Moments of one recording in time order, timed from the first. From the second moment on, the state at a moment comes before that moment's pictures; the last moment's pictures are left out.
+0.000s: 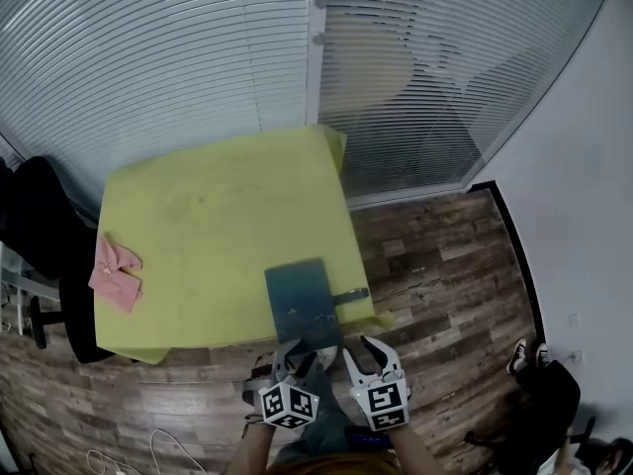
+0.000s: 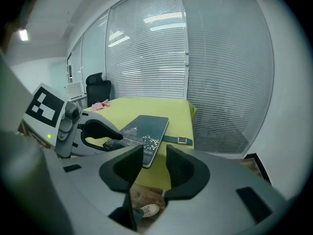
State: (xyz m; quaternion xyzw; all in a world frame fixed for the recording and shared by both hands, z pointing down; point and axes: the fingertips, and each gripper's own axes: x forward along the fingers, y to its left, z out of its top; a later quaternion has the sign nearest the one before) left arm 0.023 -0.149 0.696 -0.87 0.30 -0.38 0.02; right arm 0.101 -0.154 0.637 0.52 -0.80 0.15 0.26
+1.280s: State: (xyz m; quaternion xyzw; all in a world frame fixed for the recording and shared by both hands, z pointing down) left arm 0.024 -0.147 0.683 -0.87 0.30 -0.39 0.05; right arm 0.105 -0.150 0.617 0.53 -0.80 0.13 0.25
